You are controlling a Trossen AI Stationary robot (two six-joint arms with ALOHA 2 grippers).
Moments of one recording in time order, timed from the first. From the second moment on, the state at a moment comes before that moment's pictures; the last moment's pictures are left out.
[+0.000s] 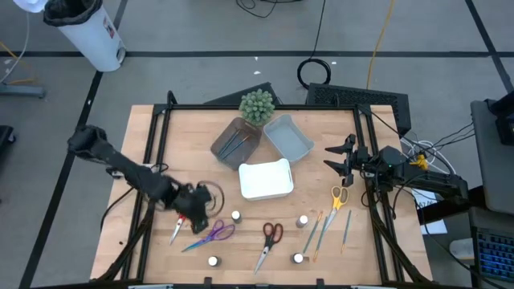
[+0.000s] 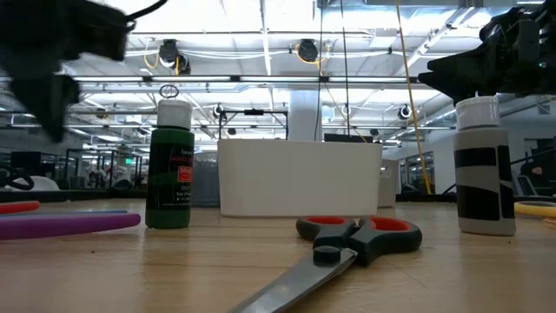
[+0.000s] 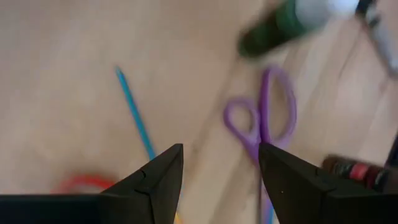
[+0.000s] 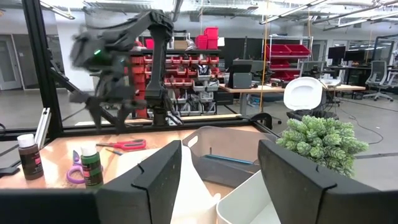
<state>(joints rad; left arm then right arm) -0.52 1.30 0.79 -0.66 -0.08 -1.03 -0.22 0.01 0.01 0.13 -0.05 0.01</state>
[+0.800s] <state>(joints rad) -0.74 1.59 0.80 -0.73 -0.05 -1.50 -0.22 0.01 0.01 0.13 -0.05 0.01</state>
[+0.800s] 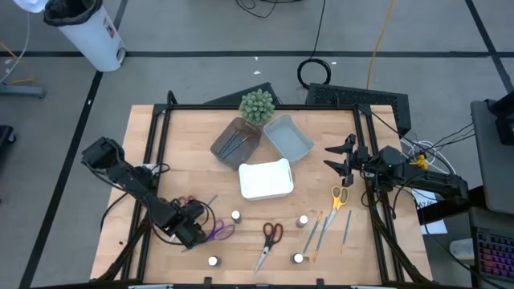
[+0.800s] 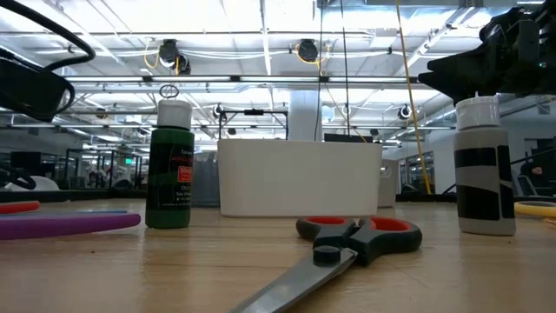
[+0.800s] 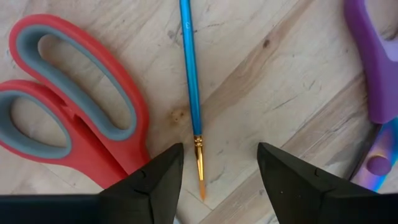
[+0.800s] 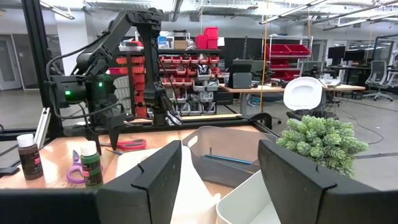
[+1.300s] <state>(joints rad) -0.72 1.60 0.80 -0.70 -0.09 -1.50 -0.22 0.01 0.01 0.13 -0.05 0.01</state>
